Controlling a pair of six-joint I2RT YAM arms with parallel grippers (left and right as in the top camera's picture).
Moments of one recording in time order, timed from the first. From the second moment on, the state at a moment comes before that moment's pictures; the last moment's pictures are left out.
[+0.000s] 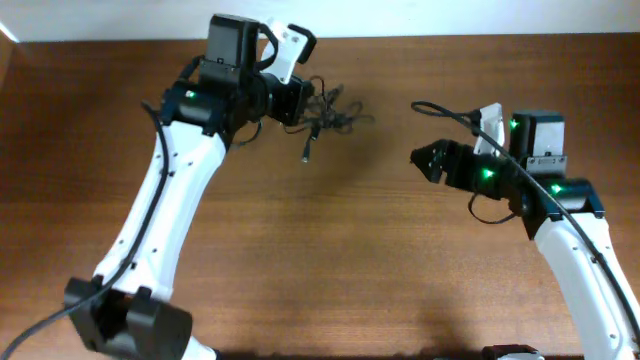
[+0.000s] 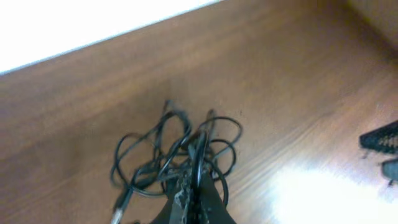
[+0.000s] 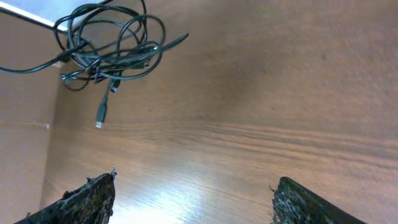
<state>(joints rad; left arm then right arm) -0.26 1.70 1.73 -0.77 0.41 0.09 0.05 1.31 1.07 -0.59 -0.58 0.37</state>
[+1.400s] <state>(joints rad) -0.26 1.60 1.73 -0.67 0.42 -0.35 0.26 1.51 1.21 -0.28 -0.52 0.58</state>
